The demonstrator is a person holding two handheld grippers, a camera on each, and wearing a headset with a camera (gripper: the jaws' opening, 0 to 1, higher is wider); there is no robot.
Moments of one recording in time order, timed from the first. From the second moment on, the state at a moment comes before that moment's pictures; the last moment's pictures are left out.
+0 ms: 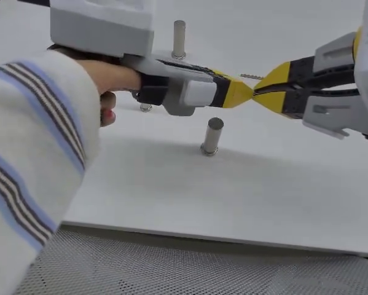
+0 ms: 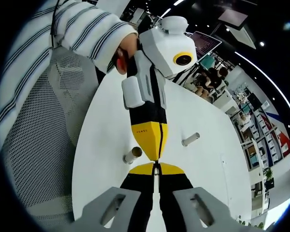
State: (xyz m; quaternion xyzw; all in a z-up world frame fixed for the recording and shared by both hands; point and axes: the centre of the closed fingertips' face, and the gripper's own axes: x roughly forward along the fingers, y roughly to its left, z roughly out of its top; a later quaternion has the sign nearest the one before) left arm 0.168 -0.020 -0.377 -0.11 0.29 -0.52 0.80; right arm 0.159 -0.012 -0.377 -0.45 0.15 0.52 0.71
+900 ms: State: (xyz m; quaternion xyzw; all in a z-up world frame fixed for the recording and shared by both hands) left arm 0.166 -0.017 -0.377 -0.07 0.27 -0.52 0.81; right arm 0.162 -0.020 -0.380 -0.44 0.16 0.51 0.72
